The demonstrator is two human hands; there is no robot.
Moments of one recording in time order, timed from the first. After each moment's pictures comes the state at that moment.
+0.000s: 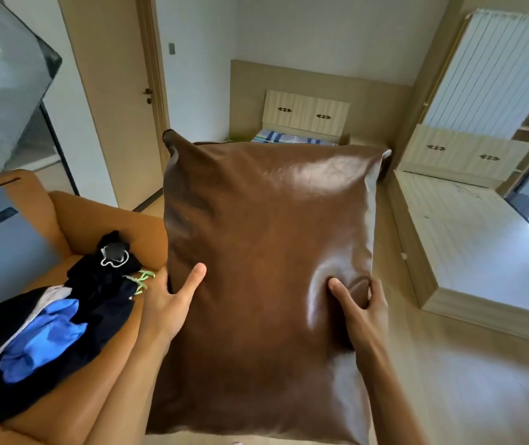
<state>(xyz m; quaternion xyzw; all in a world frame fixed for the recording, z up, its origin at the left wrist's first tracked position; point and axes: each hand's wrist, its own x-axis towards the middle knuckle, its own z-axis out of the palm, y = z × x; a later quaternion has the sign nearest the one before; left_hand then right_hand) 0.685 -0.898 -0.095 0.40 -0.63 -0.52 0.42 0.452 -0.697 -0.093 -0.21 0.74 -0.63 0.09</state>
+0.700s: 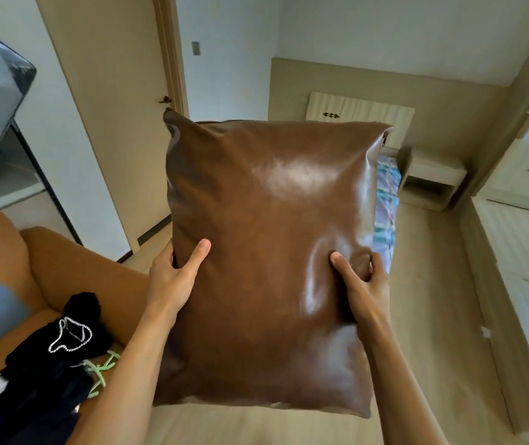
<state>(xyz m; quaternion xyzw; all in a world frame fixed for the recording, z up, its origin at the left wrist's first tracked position) 0.317 -1.295 -0.071 0.48 -0.59 -0.48 0.45 0.050 -1.150 -0.090 -0.26 0.70 -0.64 0.15</state>
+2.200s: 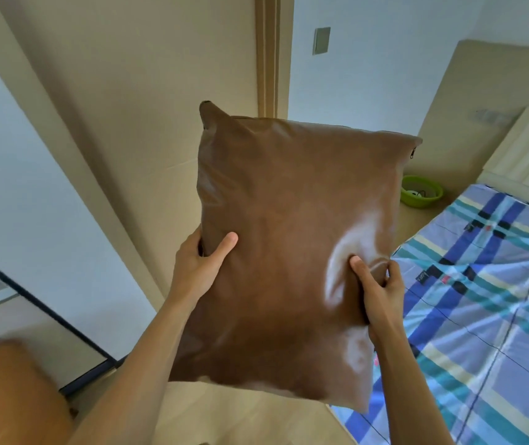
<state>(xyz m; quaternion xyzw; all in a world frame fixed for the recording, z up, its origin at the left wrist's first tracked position) 0.030 -2.298 -0.092 0.62 -0.51 -0.36 0.47 -0.271 -2.258 -0.147 -0.33 0.62 -0.62 0.35</state>
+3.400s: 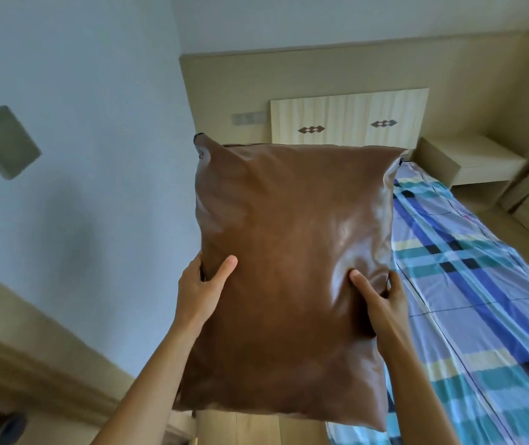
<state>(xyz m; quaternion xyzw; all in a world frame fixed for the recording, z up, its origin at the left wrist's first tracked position) -0.326 -2.980 -0.123 0.34 -0.74 -0.54 0.23 -0.460 -2.707 -0.160 0.00 0.72 -0.69 0.05</state>
